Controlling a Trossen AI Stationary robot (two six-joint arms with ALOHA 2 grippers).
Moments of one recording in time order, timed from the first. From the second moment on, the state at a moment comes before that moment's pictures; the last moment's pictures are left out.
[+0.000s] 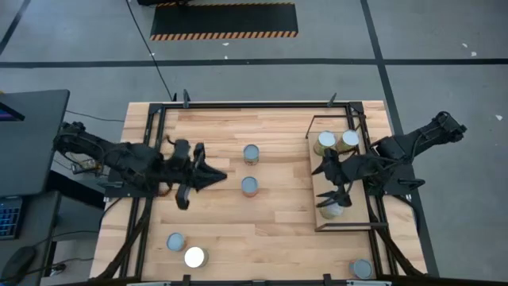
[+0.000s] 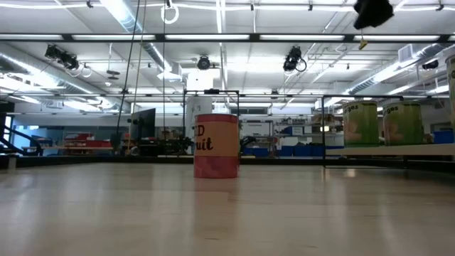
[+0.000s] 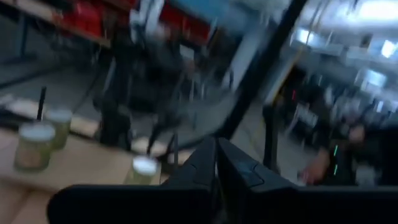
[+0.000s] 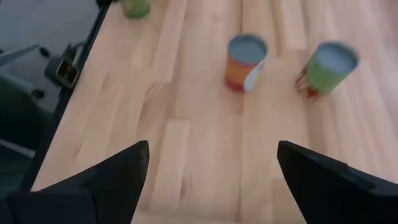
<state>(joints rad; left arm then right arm) -0.42 1.10 1.15 0.00 -0.33 -0.43 0.40 0.95 0.96 -0.77 0.19 0.24</state>
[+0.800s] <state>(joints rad) -0.88 1.30 1.26 -1.03 -0.07 -1.06 0.35 1.32 1.09 -0.41 0.29 0.21</state>
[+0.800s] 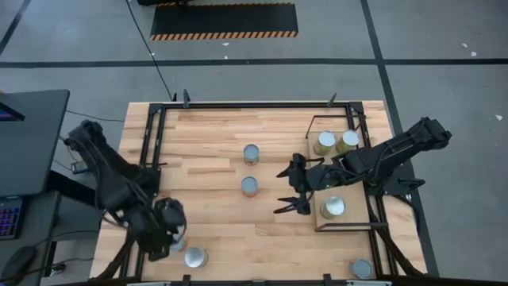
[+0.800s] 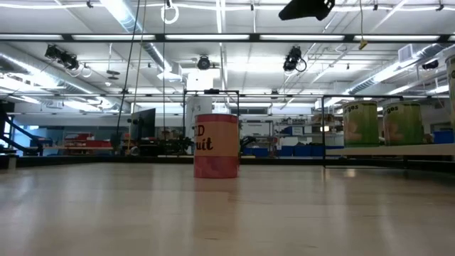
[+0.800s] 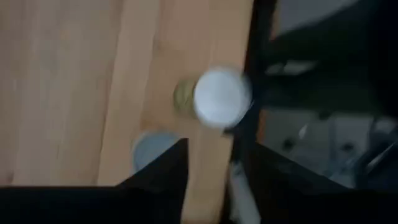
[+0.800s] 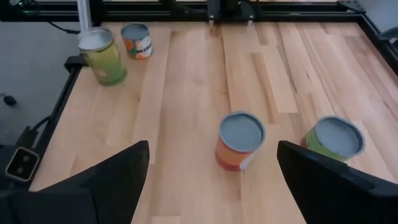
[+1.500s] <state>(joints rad) -0.90 1.71 1.15 -0.72 0.03 -0.82 0.28 1.32 1.09 -0.37 0.27 0.21</state>
